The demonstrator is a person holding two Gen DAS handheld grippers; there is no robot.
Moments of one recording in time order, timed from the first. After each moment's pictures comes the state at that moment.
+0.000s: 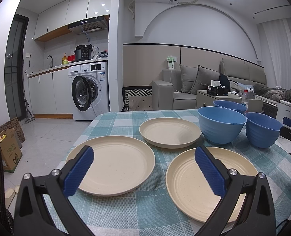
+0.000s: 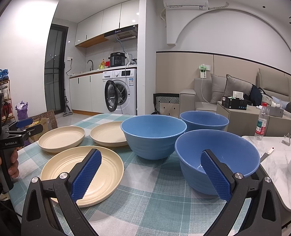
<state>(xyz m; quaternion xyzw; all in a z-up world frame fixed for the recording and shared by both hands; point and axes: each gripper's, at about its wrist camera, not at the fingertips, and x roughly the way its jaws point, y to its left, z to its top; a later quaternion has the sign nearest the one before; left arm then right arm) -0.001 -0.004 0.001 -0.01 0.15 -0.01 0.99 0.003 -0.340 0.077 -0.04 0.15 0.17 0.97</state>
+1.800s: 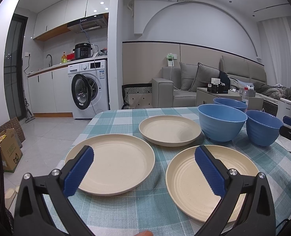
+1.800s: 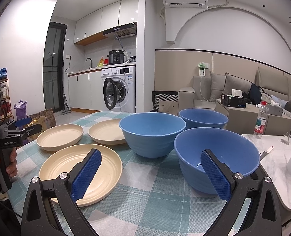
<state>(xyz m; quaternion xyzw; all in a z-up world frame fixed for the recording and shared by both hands) 0.001 -0.001 -0.003 0.00 0.16 -0.01 0.99 0.005 -0.340 0.076 -0.04 0.16 0.17 0.97</state>
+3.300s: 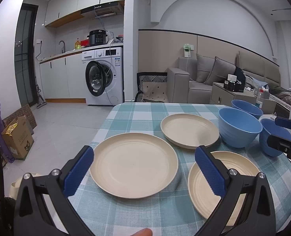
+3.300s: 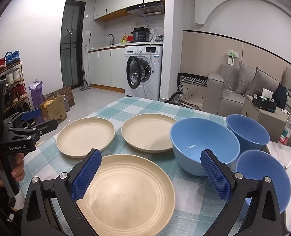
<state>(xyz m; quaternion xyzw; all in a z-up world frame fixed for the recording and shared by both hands) 0.019 0.035 0.032 -0.03 0.21 0.05 0.98 0.054 -0.215 0.121 -0.09 0.25 0.25 0.93</state>
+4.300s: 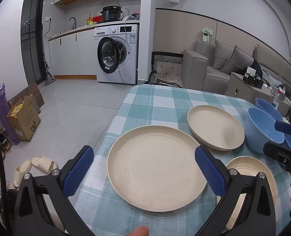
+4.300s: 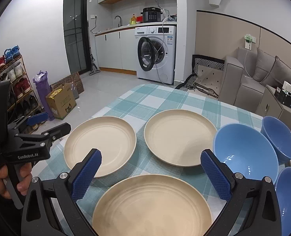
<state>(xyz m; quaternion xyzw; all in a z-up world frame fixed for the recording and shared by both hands) 0.071 0.088 0.023 -0.06 0.30 0.09 0.95 0.126 -0.121 0.116 -0.10 0.33 0.28 0.90</state>
